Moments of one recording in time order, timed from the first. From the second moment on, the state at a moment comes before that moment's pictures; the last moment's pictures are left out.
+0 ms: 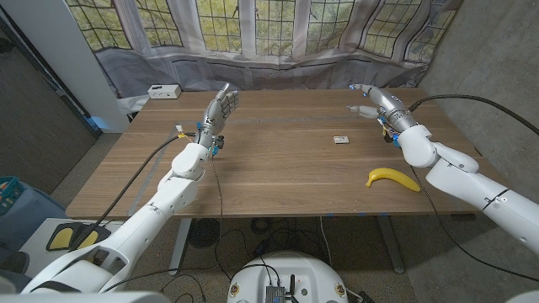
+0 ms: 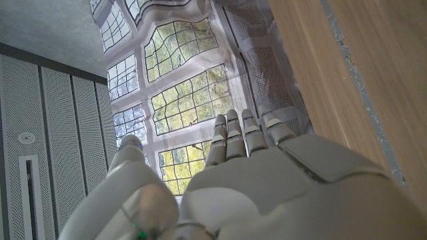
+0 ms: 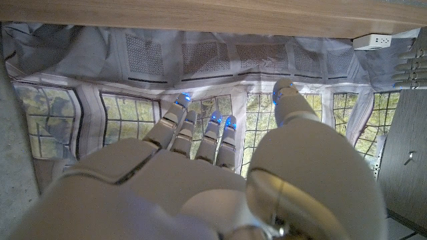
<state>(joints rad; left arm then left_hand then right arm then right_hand) 0.81 0.47 0.39 -1.35 -0.53 -0.42 0.03 0.15 0.02 0.29 -0.13 0.18 0.28 0.12 0.21 0.18 0.26 0.08 0.25 0.19 0.20 0.09 0.20 0.18 0.14 0.14 0.21 0.17 -0.90 -0.91 -0.40 -1.80 -0.28 -0.09 -0.26 0.74 0.02 0.37 -0.18 0.19 0.31 -0.09 0.22 0.19 0.32 -0.08 0.22 0.20 0.17 0.03 0.25 0.21 0.32 0.02 0.20 0.17</state>
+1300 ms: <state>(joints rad) 0.85 0.48 0.38 -1.39 -0.53 -0.41 0.06 0.16 0.03 0.30 -0.13 0.18 0.28 0.12 0.20 0.18 0.26 0.08 0.25 0.20 0.20 0.09 0.20 0.18 0.14 0.14 0.21 0.18 -0.67 -0.95 -0.57 -1.83 -0.45 -0.24 0.10 0.76 0.00 0.36 -0.16 0.19 0.31 -0.09 0.22 0.20 0.34 -0.09 0.22 0.20 0.14 0.04 0.24 0.21 0.27 0.03 0.19 0.17</state>
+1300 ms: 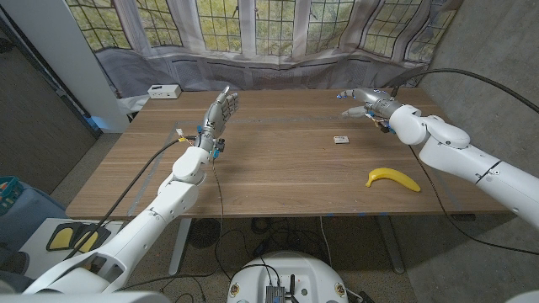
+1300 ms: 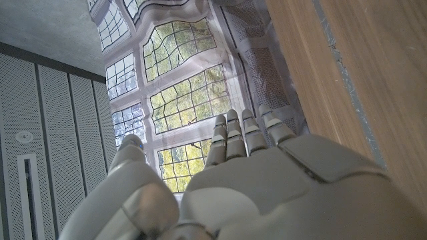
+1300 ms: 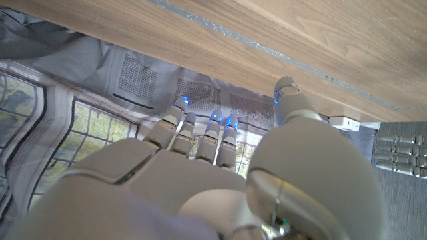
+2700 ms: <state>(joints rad) 0.87 0.47 0.38 -1.39 -0.53 -0.44 0.07 0.16 0.03 0.30 -0.13 0.18 0.29 0.11 0.20 0.18 0.27 0.07 0.24 0.20 0.20 0.09 0.19 0.18 0.13 0.15 0.20 0.18 -0.58 -0.91 -0.70 -1.82 -0.60 -0.41 0.34 0.80 -0.02 0.35 -0.17 0.20 0.30 -0.08 0.21 0.20 0.38 -0.10 0.21 0.20 0.18 0.01 0.24 0.21 0.34 0.05 0.21 0.17</state>
